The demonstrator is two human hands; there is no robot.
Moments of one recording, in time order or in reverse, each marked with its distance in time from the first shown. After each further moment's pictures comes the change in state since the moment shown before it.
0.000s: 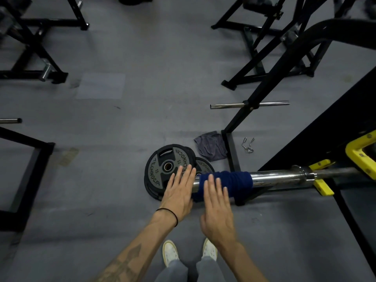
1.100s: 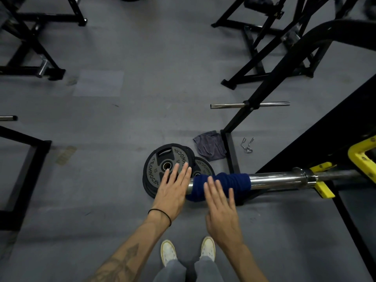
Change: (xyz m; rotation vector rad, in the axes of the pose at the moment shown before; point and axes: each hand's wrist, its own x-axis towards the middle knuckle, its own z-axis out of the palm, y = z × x) left_hand 0.005 -0.024 0.004 0.182 0.146 0.042; right_hand 0.001 0.014 -0.002 -0.041 0.024 -0.060
